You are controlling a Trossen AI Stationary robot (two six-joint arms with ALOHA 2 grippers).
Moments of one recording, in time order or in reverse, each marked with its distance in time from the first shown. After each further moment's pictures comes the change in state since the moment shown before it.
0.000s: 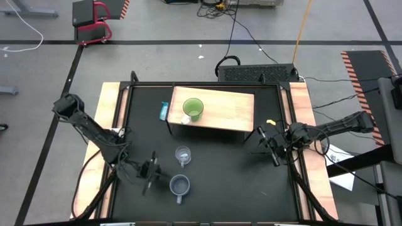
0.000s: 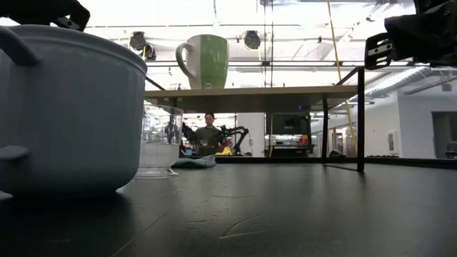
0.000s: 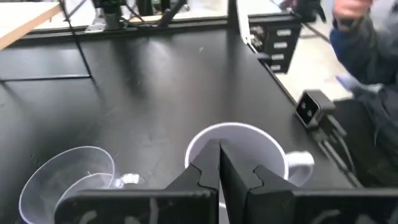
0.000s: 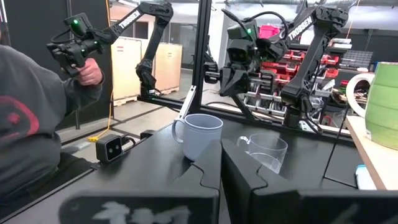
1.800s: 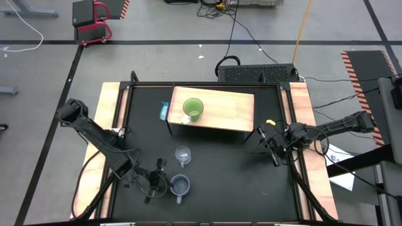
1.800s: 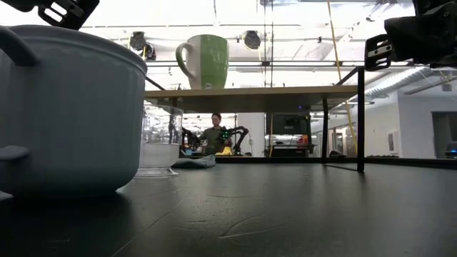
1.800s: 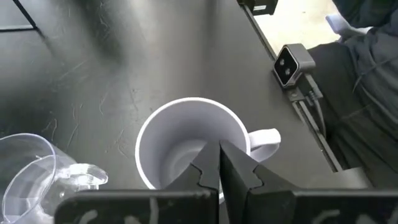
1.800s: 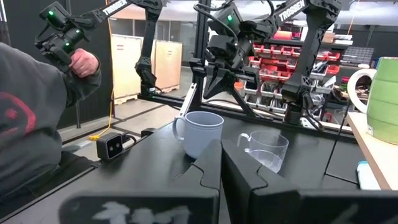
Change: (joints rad) left arm 0.023 0.163 0.299 -0.408 0.176 -0.097; right arm 0.000 0.005 0.000 -0.006 0.000 0.006
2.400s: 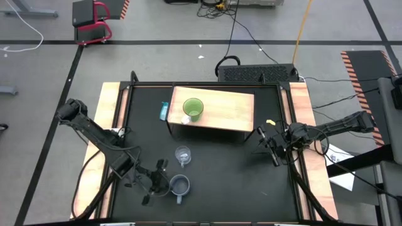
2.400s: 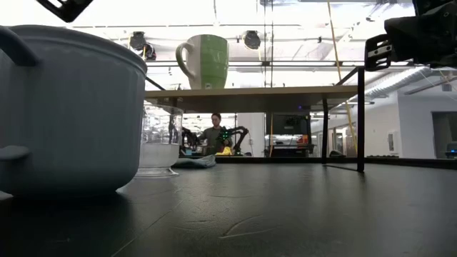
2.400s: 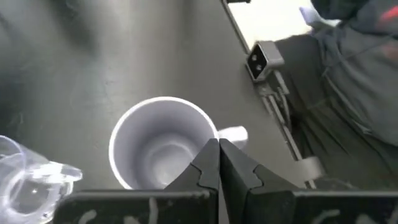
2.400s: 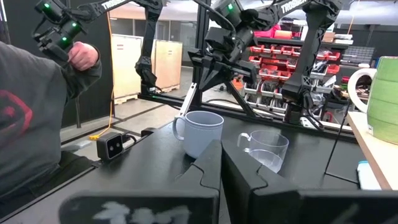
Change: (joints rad) left arm 0.038 0.000 0.099 -0.136 0.145 -0.031; right arm 0.000 0.001 0.000 0.000 0.000 0.001
